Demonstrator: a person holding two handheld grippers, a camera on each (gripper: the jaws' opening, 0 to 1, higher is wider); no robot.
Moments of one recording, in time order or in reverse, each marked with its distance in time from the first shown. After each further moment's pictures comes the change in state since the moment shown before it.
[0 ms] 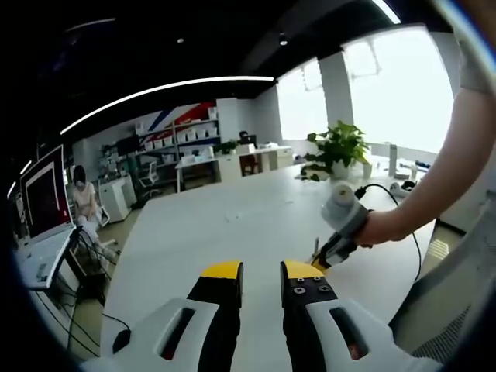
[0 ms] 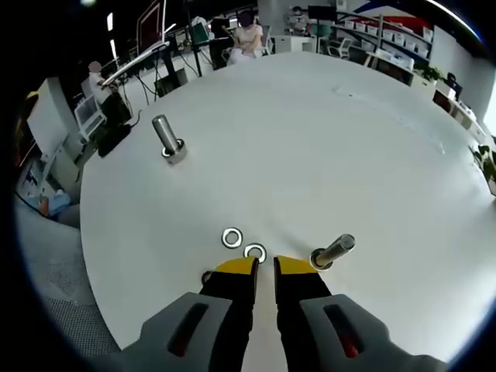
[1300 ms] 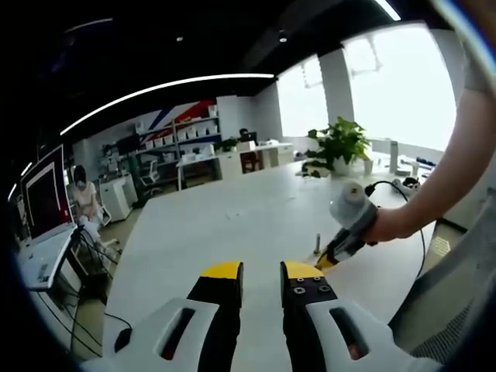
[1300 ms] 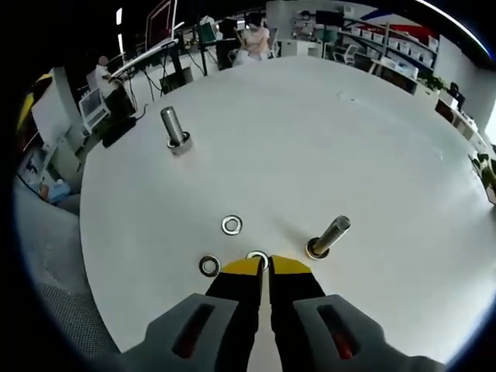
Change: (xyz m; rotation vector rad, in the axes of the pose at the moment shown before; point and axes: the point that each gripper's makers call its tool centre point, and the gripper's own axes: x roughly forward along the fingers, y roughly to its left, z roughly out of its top) left arm 0.001 0.001 -0.003 0.010 0.017 0.007; right arm -0.009 -0.003 -0.012 -0.046 -0.018 -0.004
